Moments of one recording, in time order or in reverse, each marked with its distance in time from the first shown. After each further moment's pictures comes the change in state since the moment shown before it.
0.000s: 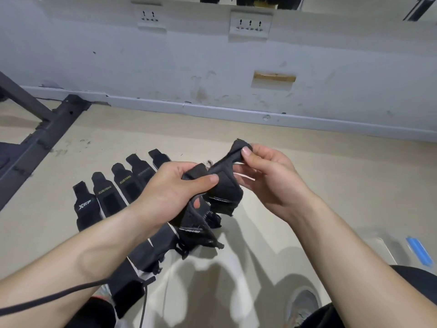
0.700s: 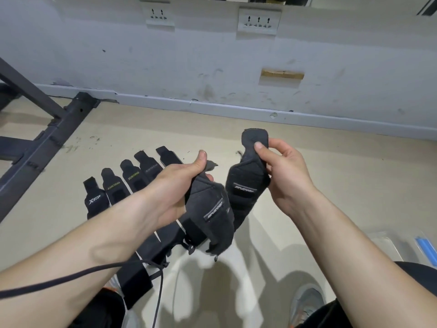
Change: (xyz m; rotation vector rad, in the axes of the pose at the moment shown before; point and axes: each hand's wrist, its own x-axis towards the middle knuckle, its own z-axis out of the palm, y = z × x) left_hand 0.013 -0.007 -0.004 -0.508 0.041 -0.368; right_hand 0.003 0.000 0.011 0.079 0.324 -0.045
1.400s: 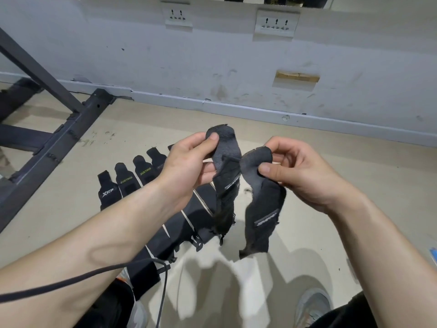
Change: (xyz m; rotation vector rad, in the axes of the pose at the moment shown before) left_hand -0.006 0.013 -0.001 0.057 -0.011 0.385; right_hand -0.012 -0.025 -0.010 -0.262 -0.680 -0.093
